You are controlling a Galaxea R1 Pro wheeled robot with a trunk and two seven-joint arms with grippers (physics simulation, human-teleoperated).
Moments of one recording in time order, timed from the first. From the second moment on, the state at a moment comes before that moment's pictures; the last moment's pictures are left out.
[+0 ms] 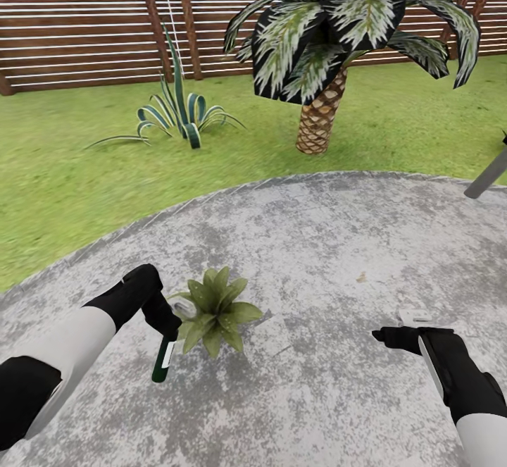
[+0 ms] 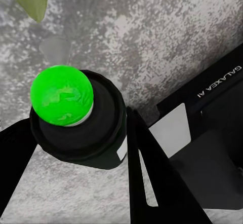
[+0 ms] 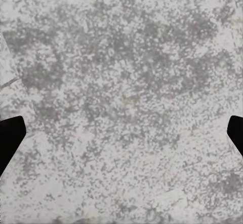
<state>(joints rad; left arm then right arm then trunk) -1.05 0.16 -0.48 -0.51 -0.59 0.99 -1.22 -0.56 -0.23 -0.23 -0.97 0.16 0.71 0.30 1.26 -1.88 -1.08</state>
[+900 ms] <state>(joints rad) -1.00 0.17 -0.48 -0.52 -0.59 0.98 -1.21 -0.56 -0.23 -0.23 -0.97 0.16 0.71 0.30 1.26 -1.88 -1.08</state>
